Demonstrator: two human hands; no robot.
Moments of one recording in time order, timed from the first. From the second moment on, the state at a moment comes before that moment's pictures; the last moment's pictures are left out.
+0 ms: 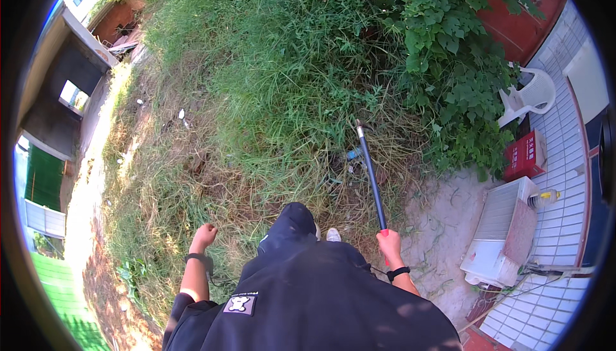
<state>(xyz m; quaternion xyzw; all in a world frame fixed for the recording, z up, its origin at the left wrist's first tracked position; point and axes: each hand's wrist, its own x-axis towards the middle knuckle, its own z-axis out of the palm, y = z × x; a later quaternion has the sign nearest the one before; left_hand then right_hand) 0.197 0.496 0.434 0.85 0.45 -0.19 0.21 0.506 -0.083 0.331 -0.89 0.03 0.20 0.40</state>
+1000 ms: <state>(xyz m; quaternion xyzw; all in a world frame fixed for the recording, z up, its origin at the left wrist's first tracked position) 0.879 0.649 0.304 0.89 0.33 -0.04 0.32 0.489 0.025 0.505 -0.83 0.34 0.26 0.36</state>
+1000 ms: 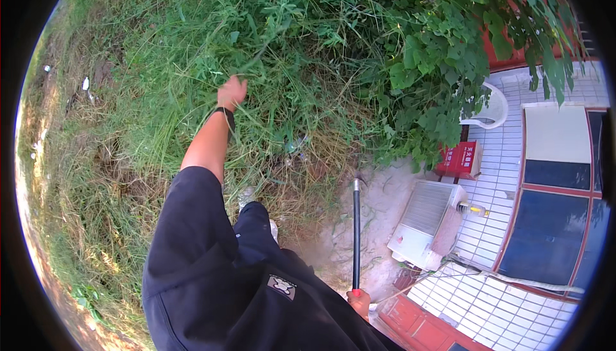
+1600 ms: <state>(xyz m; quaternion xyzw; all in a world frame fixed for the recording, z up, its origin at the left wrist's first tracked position) 0.708 0.684 0.371 0.88 0.36 0.04 0.31 0.712 0.143 0.529 -0.90 -0.02 0.24 0.35</state>
